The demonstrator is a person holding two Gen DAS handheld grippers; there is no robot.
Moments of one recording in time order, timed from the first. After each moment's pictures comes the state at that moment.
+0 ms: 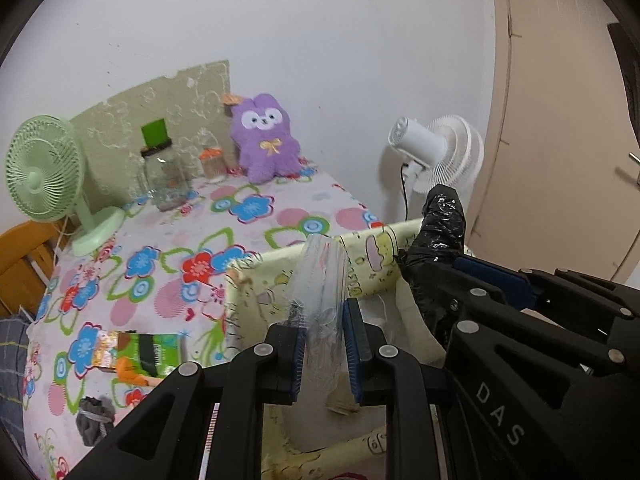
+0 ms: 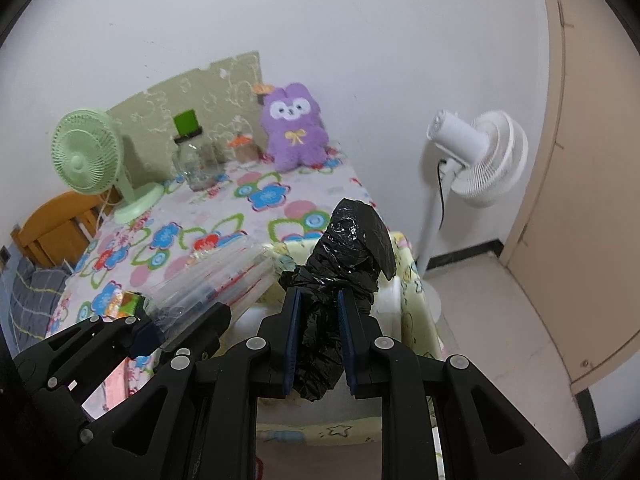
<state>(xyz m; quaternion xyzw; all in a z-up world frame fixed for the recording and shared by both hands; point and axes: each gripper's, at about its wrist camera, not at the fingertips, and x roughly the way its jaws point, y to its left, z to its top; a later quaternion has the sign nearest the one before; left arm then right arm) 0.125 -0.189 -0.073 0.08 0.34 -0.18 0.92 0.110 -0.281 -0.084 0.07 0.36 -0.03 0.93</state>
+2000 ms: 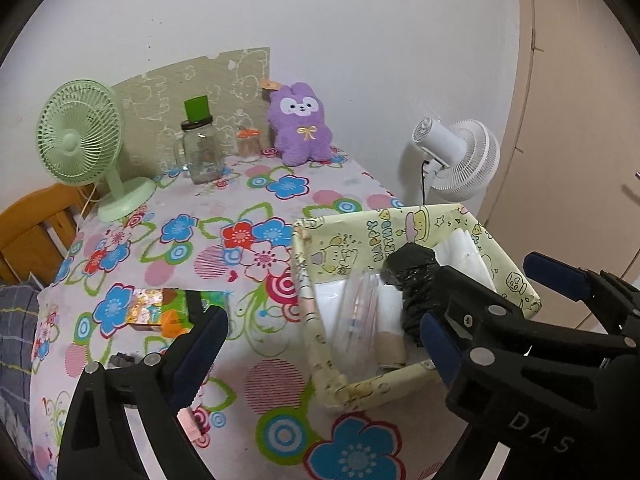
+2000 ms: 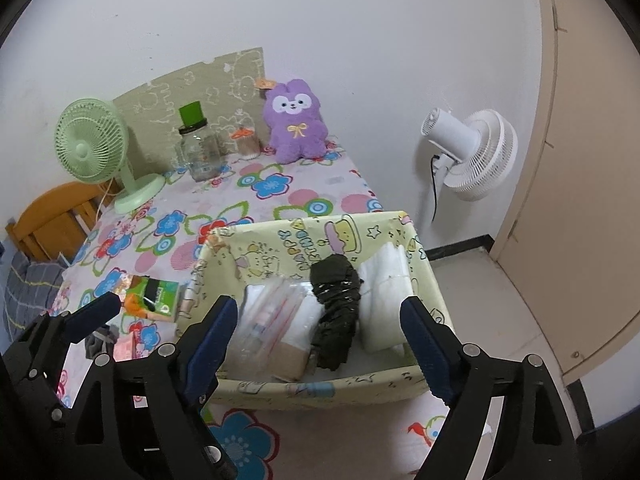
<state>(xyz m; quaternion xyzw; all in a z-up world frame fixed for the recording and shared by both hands) 0.095 -0.132 -0.061 0.05 0.36 -0.15 0.92 0.079 -0.249 -0.071 0.05 0.36 -0.05 0.93</state>
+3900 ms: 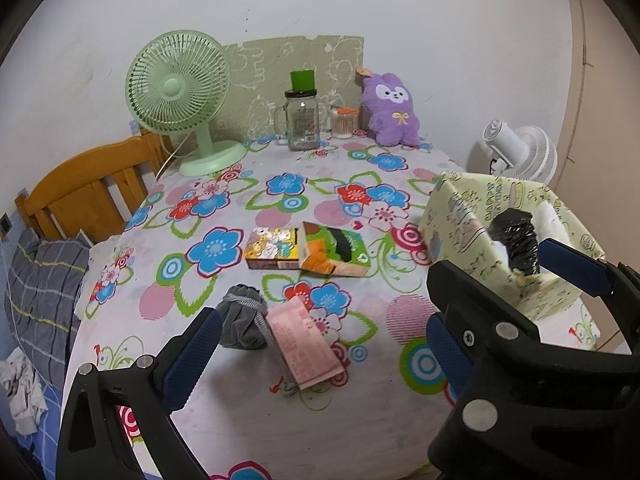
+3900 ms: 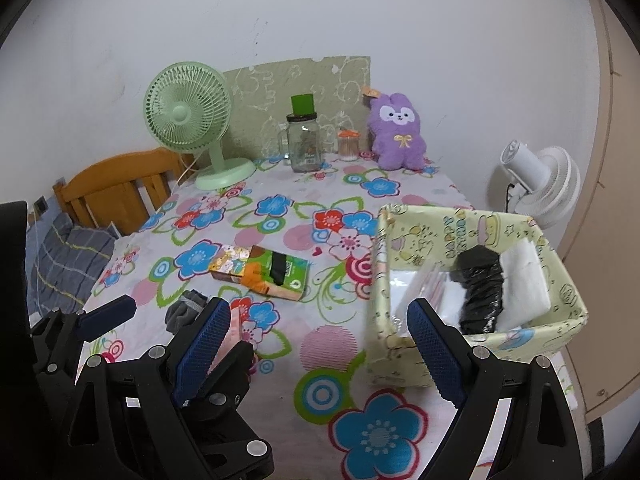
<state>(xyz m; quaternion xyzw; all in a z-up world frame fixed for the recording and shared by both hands) 0.063 -0.016 -0.089 0.04 0.36 -0.05 0.93 0.053 -0.116 -0.092 0.01 0.33 0.05 0.94</state>
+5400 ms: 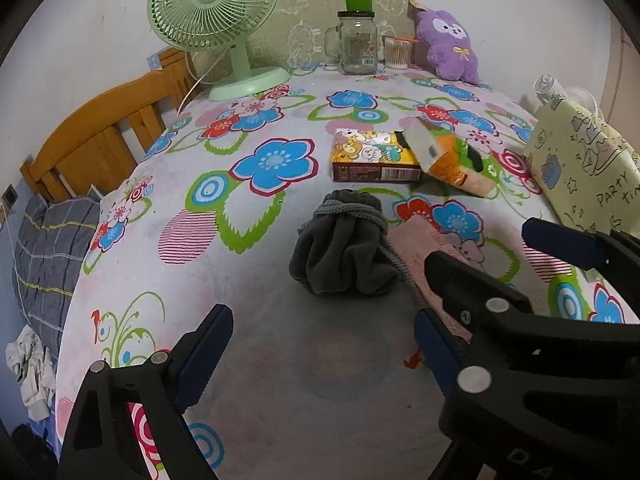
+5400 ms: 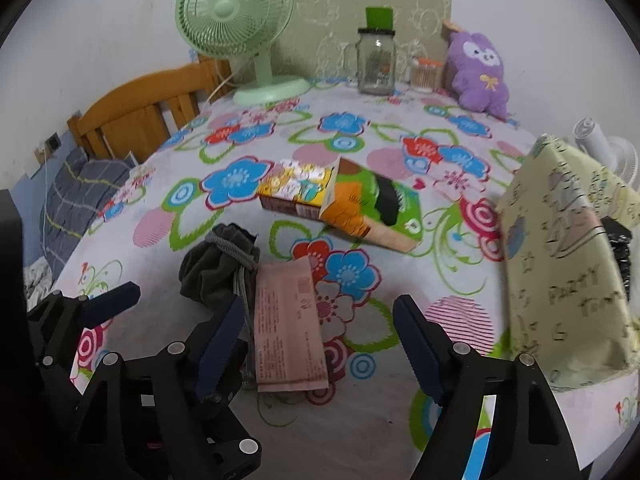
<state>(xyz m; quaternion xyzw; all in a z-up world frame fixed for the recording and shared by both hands) 0.097 0.060 -0.170 0.05 0.44 -0.01 0.90 0.116 -0.031 -0.179 -0.03 0.43 0.11 0.90</state>
